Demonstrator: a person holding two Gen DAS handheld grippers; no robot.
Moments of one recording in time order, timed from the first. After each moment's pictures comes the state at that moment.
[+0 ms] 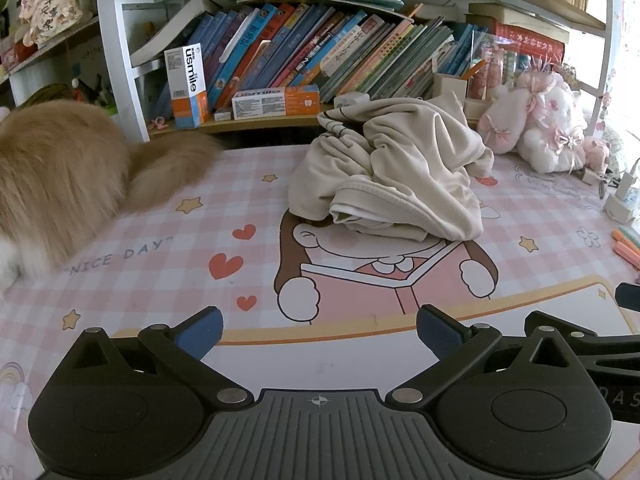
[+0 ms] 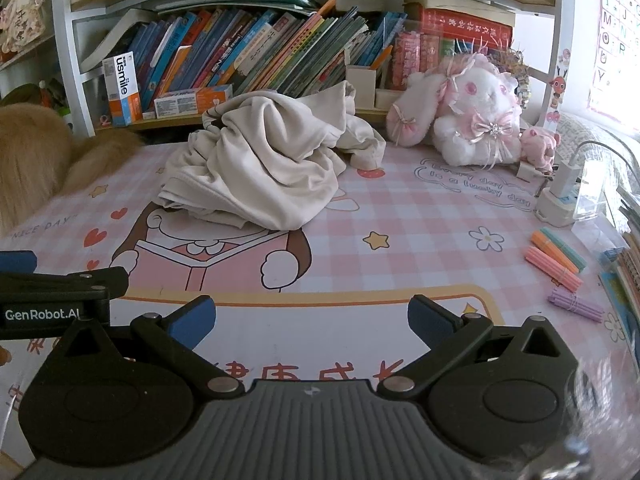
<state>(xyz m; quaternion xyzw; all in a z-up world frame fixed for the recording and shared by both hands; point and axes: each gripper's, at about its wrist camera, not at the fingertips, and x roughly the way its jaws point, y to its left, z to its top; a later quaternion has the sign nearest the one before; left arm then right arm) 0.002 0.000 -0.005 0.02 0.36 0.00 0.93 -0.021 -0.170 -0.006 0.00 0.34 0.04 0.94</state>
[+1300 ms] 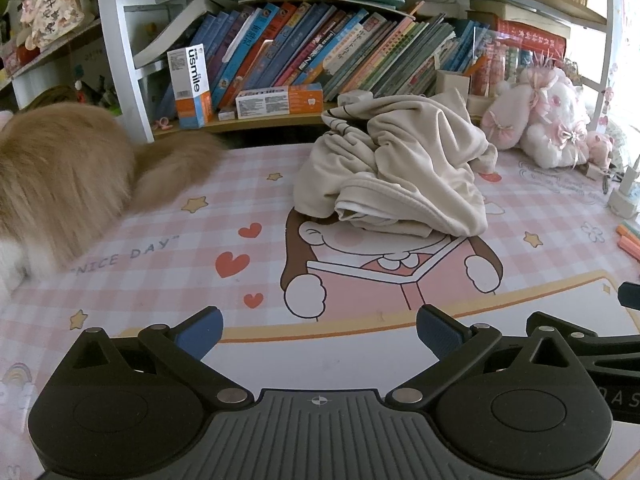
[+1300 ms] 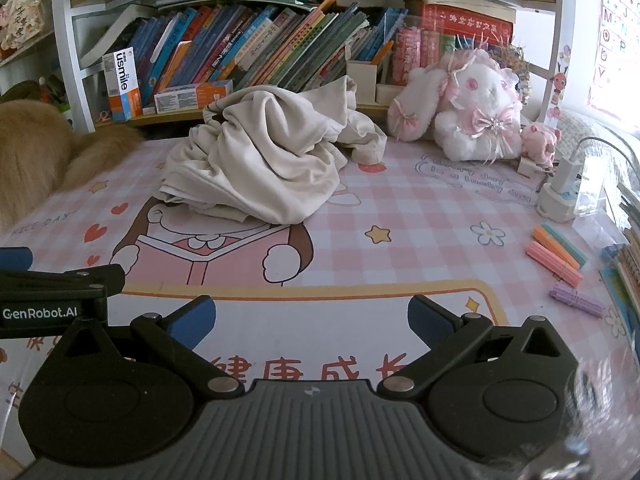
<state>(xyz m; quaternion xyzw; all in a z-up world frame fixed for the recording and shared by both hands) 0.000 0.000 -0.002 0.03 0.36 0.01 0.93 -0.022 -0.169 -0.007 0.00 0.35 0.04 0.94</state>
